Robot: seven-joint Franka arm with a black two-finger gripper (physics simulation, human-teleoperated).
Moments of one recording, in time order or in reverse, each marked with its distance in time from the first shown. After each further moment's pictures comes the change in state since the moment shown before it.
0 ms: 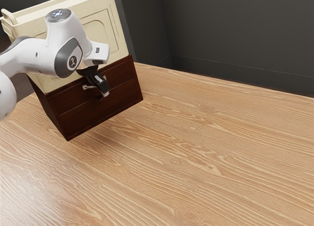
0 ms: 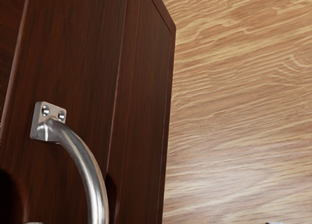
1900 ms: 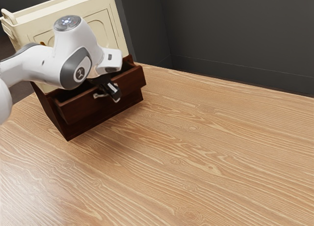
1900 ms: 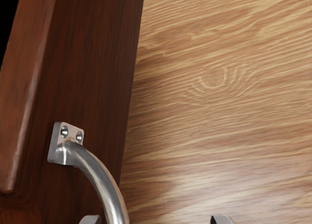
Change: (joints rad) arm -0.075 -0.156 -0.006 -0.245 -0.002 0.104 -0.120
